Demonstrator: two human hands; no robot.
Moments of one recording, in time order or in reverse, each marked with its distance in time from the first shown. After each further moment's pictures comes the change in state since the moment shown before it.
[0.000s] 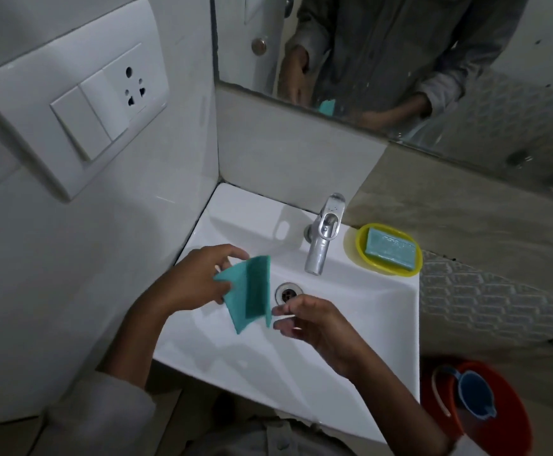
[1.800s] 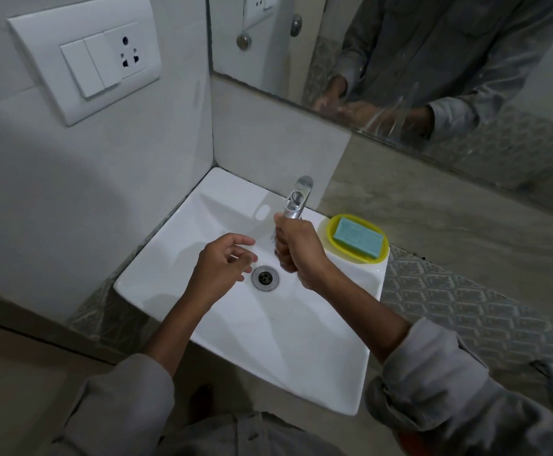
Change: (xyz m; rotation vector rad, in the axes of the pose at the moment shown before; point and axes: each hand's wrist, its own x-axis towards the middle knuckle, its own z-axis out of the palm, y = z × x) left_hand -0.017 0.030 0.123 -0.407 0.499 0.059; right_hand 0.000 -0.067 -0.014 -0.224 0.055 -0.205
